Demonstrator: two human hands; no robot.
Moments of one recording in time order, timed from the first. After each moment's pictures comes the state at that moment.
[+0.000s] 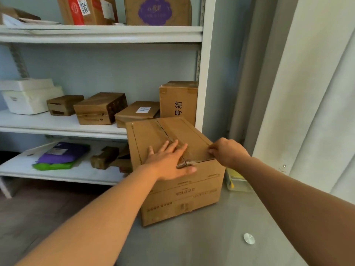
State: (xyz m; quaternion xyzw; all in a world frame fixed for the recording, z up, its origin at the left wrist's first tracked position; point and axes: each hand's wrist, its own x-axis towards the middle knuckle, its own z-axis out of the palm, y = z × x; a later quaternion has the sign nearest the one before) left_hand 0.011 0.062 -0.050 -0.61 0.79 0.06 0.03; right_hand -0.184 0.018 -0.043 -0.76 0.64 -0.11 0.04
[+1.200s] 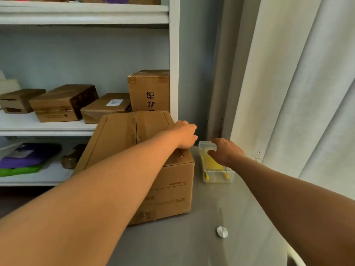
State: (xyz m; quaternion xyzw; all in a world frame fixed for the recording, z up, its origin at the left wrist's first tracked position) left_hand -0.109 -0.010 -0.017 -0.56 0.83 0.08 -0.02; right_hand -0.265 -0.007 -0.080 -0.68 0.71 -0.13 0.07
